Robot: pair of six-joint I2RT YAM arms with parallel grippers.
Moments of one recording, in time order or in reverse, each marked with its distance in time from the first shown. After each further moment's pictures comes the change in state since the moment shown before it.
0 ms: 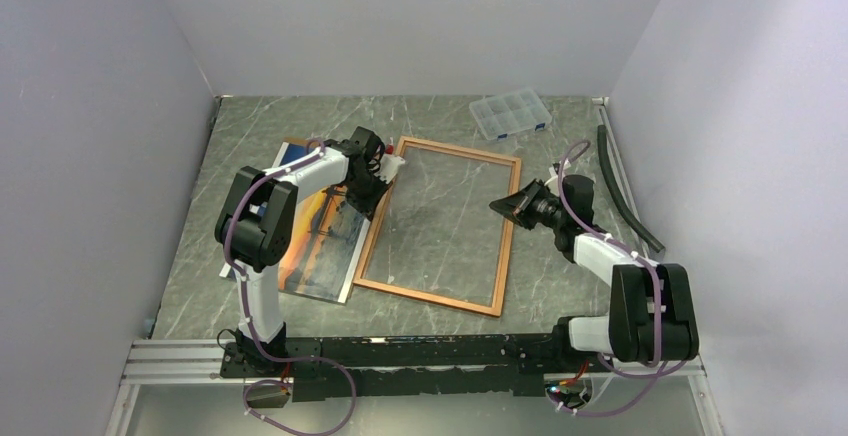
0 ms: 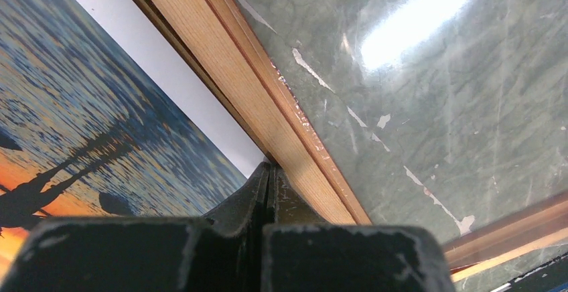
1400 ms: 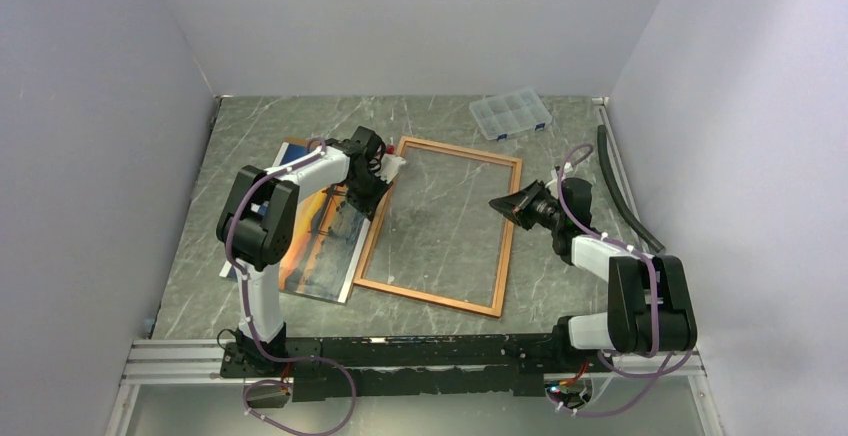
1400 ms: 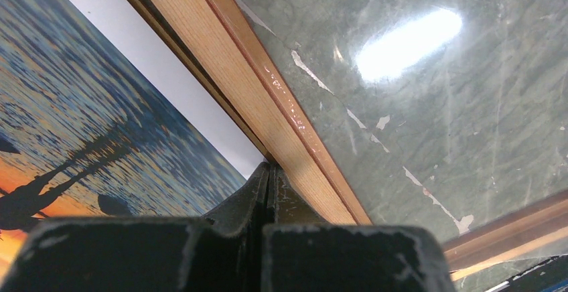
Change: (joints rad) left arm -0.003 0.013 0.014 -0.011 0.002 0.000; right arm 0.005 0.035 -0.037 0.129 0.031 0.105
